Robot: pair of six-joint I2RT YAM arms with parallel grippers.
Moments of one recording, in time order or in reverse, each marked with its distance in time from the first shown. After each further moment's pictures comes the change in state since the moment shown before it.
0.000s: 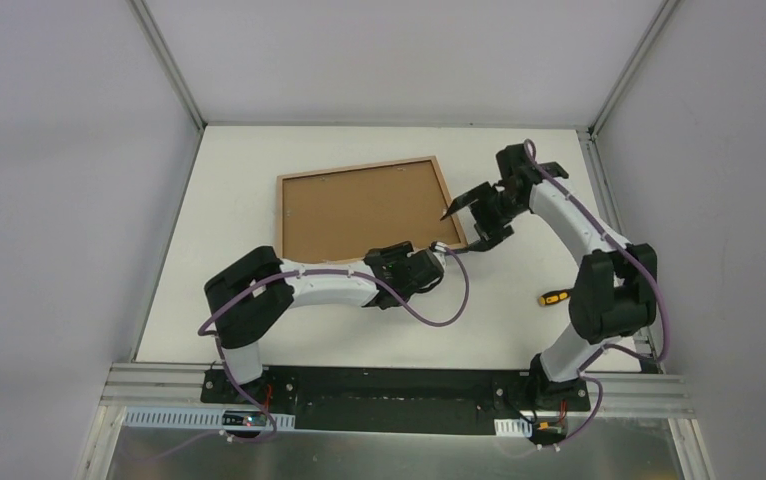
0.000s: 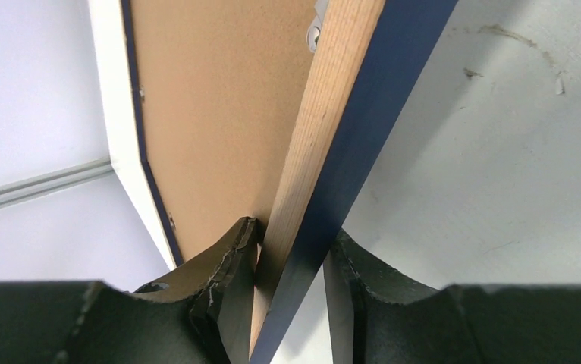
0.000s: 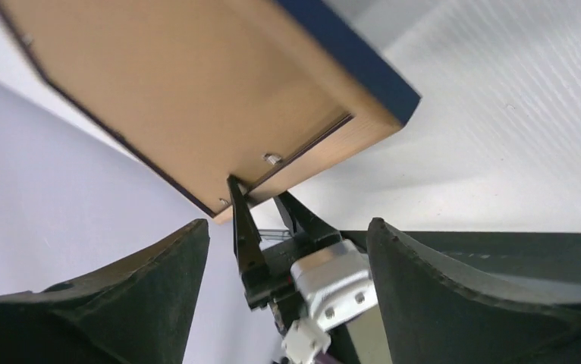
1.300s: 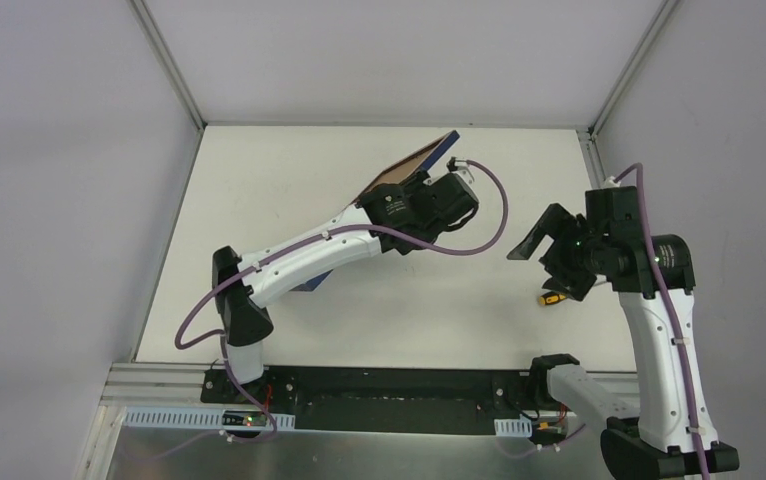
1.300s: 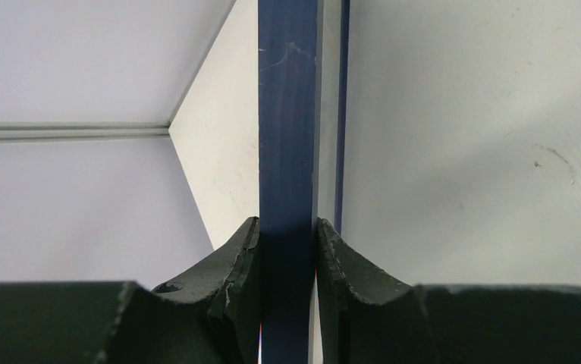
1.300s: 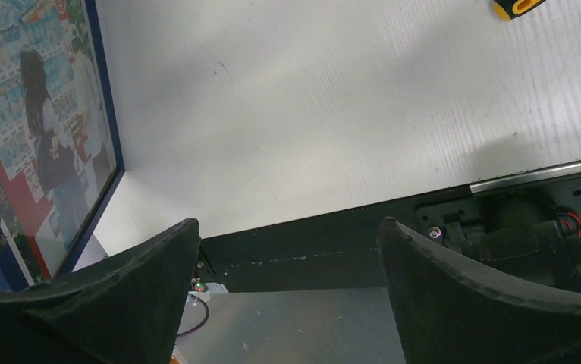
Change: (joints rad) left arm -0.009 0.016 0.840 -0.737 -0.106 -0.201; right arm -0.095 -0.729 0.096 -0.503 0.342 -0.506
